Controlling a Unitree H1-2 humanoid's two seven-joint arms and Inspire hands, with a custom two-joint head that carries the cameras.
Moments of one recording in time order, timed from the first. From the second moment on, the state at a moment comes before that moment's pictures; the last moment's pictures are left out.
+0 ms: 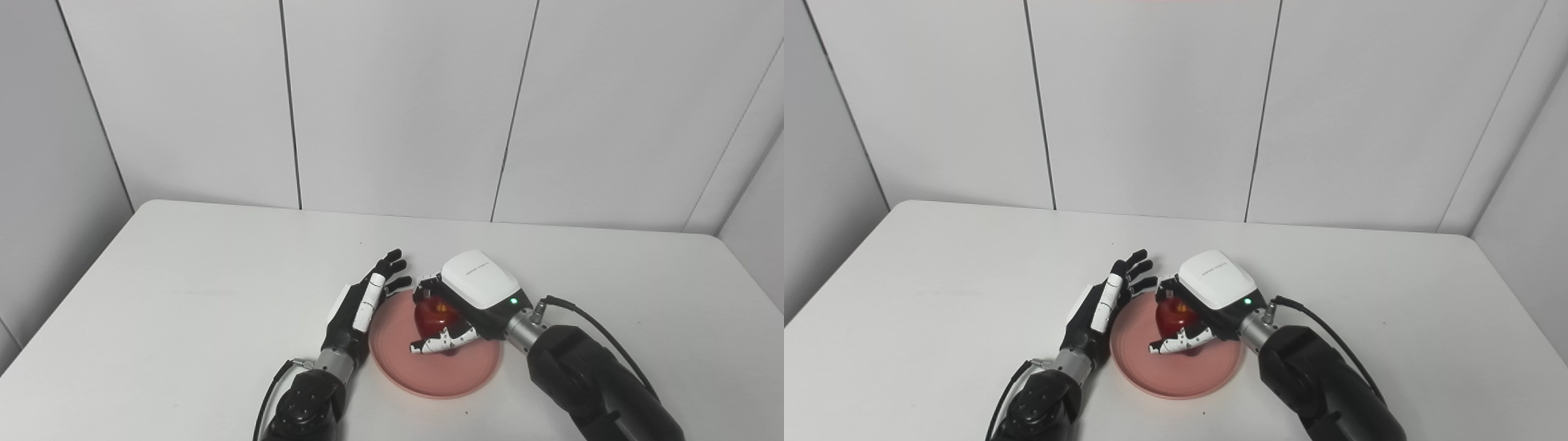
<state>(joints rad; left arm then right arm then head) -0.34 -0.10 -0.10 0.40 -0.05 -0.04 -0.10 -0.52 -0.34 0.50 0.14 -0.92 -0.14 0.18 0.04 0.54</state>
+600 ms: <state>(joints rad) -0.34 -0.10 -0.10 0.40 -0.03 -0.04 -0.10 -0.51 -0.35 0.49 0.14 -0.92 -0.14 0.16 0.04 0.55</state>
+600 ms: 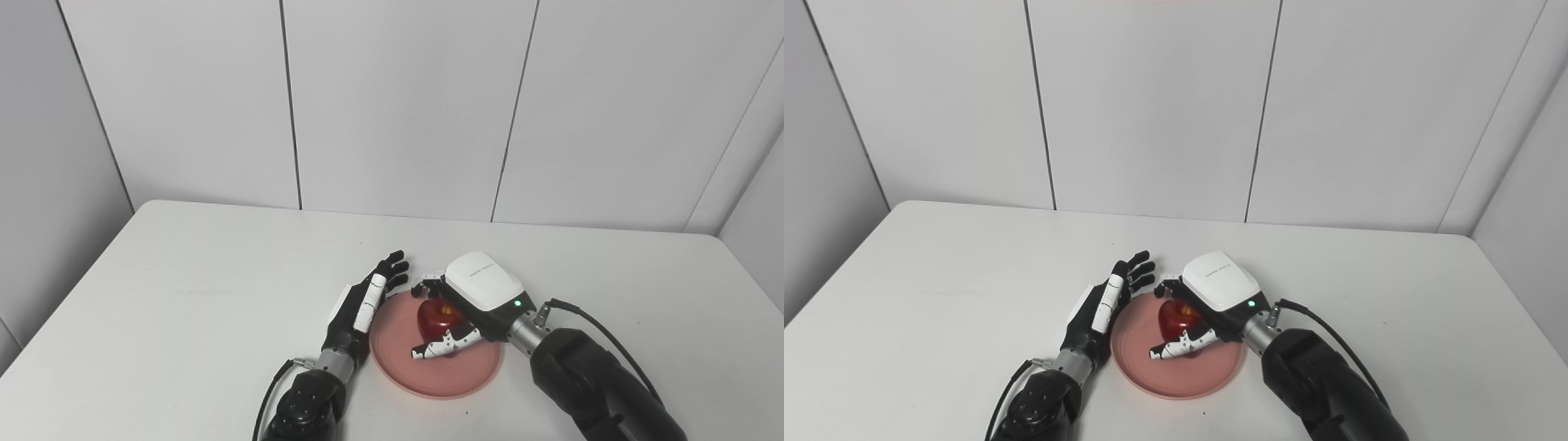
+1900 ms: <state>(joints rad) -0.34 -0.10 -0.09 0.40 -0.04 -0.04 -0.12 -0.51 -0.26 0.21 0.09 -0.55 -0.17 0.09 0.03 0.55</state>
